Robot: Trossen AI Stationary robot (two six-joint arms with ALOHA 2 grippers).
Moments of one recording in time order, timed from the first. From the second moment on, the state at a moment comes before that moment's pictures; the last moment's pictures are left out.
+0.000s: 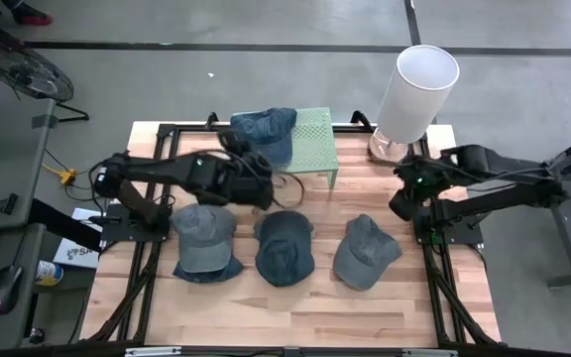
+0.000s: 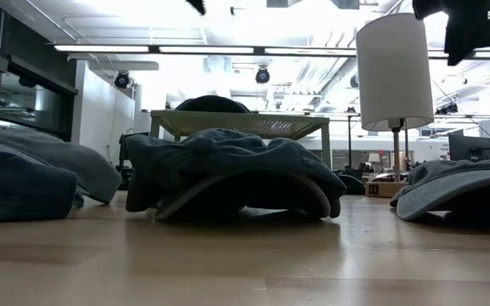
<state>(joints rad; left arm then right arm) -0.16 1.67 1.90 -1.41 -1.05 -0.09 -0.05 0.91 1.11 -1.35 0.01 0.74</state>
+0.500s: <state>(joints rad) -0.08 1.46 1.67 -1.29 -0.87 -0.16 0.08 0.94 0.61 -0.93 -0.12 1.05</state>
